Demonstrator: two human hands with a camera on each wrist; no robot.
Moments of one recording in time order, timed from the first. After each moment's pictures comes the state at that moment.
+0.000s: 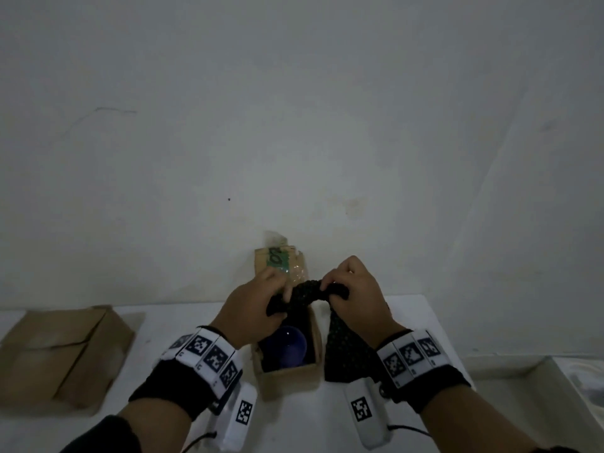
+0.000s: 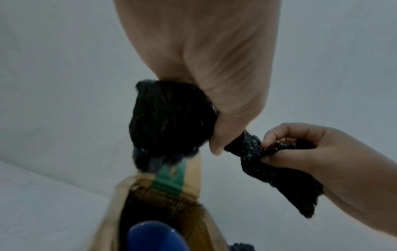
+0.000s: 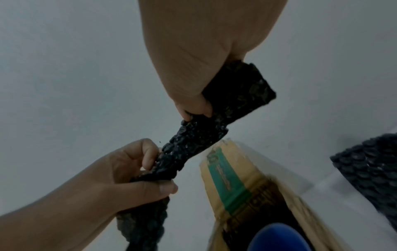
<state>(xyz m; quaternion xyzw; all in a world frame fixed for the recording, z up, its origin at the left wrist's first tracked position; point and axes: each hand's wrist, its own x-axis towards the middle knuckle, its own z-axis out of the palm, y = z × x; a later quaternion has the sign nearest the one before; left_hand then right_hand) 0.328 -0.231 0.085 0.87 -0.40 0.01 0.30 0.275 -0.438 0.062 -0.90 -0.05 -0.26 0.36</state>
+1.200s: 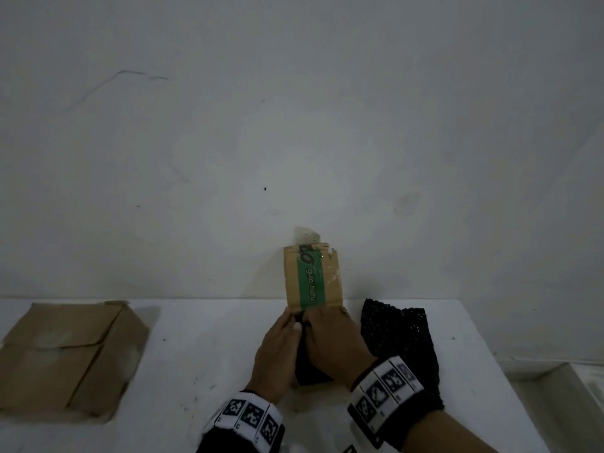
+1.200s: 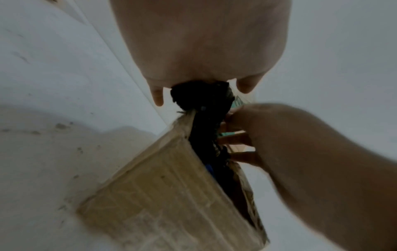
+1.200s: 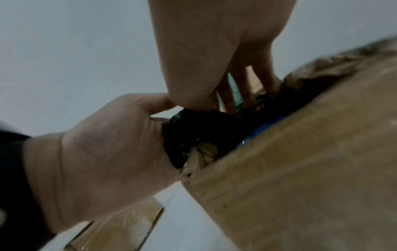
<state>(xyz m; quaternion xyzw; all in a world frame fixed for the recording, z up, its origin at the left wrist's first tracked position) 0.333 -0.219 -0.029 0.78 -0.06 -0.17 0.60 0.312 -0.346 -0.002 -0.98 -0.05 -0.06 0.15</state>
